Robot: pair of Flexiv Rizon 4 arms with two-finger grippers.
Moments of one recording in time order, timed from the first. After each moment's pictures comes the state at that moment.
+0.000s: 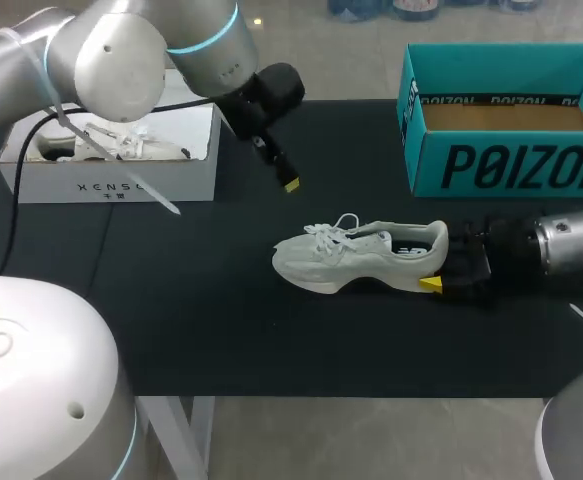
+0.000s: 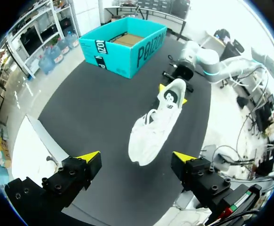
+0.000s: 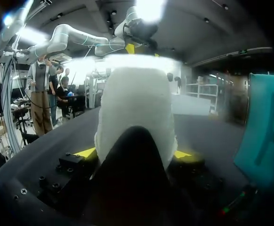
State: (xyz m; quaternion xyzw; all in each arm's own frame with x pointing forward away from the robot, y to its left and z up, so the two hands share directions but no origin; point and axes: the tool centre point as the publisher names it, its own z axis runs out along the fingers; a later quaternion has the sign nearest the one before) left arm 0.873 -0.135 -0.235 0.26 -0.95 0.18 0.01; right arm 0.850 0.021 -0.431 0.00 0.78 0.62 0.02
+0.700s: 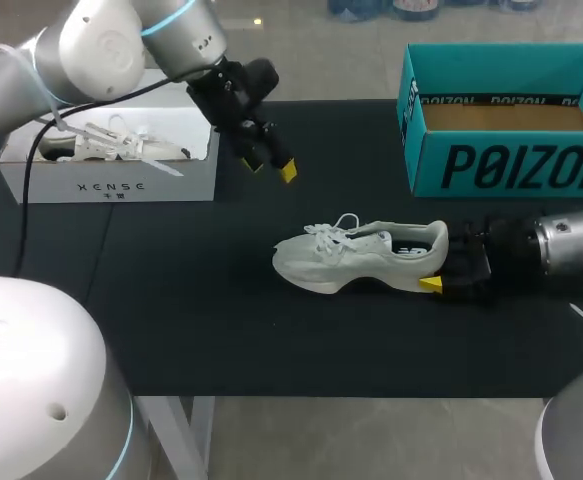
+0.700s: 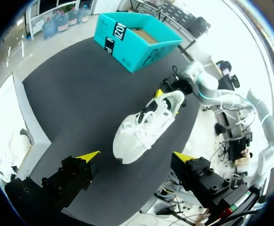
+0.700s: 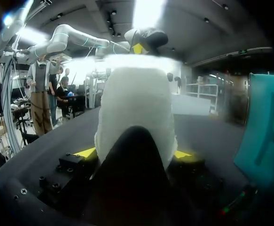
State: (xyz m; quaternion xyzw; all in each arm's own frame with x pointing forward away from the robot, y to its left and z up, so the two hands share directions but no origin) left arm 0.877 -0.133 -0.246 0.38 -0.89 0.19 0.15; right arm 0.850 0.021 -0.431 0.00 0.78 0.62 0.02
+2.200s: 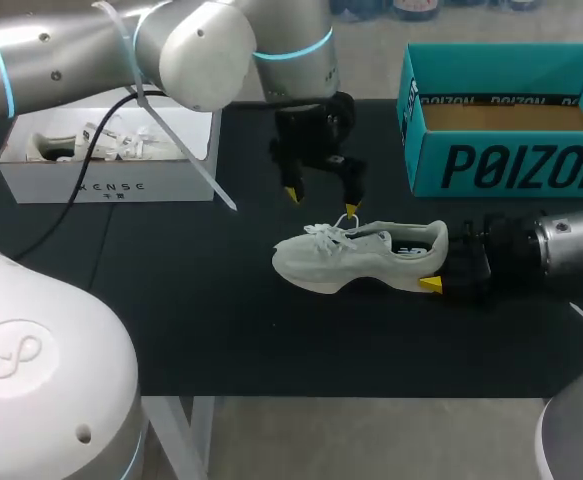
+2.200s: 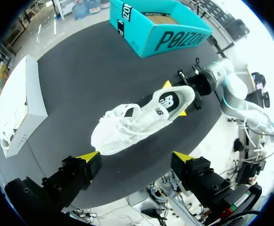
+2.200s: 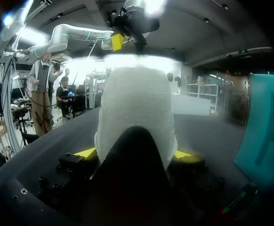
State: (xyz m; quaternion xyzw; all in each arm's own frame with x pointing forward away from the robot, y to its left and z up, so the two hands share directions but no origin) left arm 0.819 -0.208 -0.257 0.49 -0.87 0.07 0.07; right arm 0.850 0.021 -0.431 0.00 0.78 0.62 0.02
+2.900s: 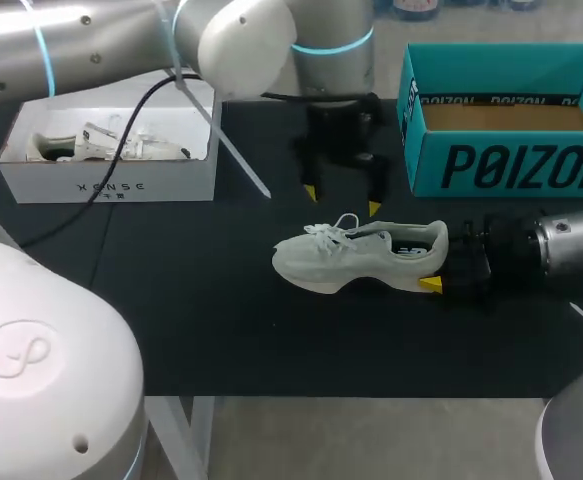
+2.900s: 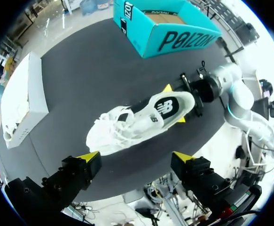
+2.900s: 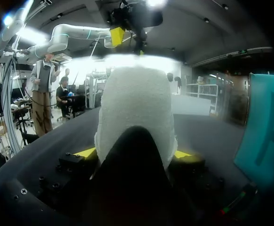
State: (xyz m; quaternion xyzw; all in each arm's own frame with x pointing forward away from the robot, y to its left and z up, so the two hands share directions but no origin) left arm 0.822 -0.241 -0.256 0.52 -0.85 0.04 0.06; right arm 0.850 0.021 -0.431 0.00 0.78 0.62 0.02
